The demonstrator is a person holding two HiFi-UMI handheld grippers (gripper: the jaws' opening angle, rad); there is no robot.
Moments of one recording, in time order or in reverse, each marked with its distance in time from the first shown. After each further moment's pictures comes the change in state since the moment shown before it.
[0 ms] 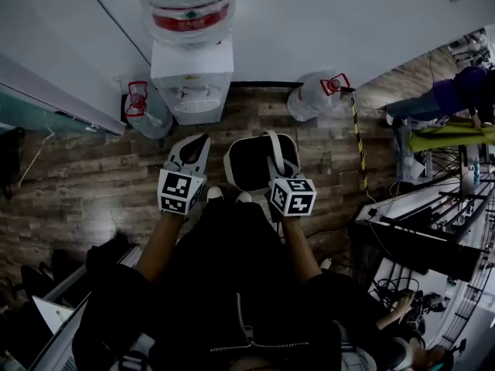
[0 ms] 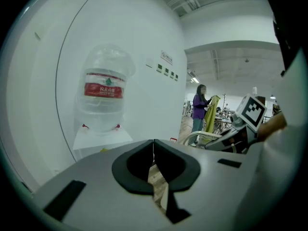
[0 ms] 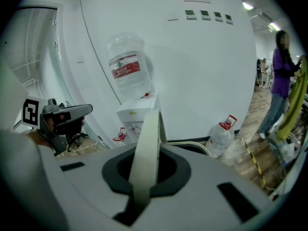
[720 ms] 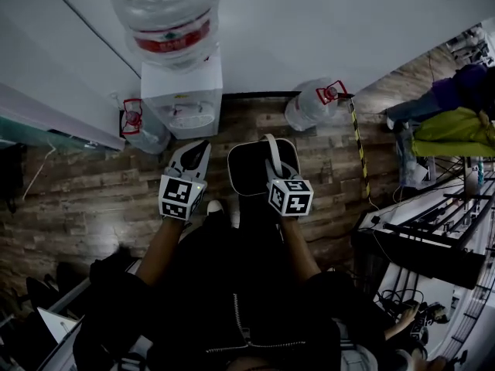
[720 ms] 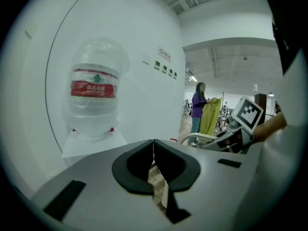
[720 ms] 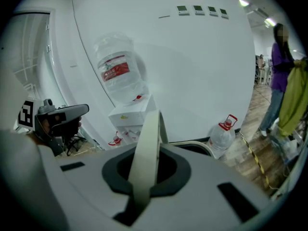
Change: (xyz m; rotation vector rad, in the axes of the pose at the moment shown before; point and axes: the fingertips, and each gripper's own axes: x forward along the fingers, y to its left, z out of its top) left arm 0.053 -0.006 0.010 0.025 0.011 -0.019; right arm 0.032 -0.043 0.019 0.040 -0.008 0.000
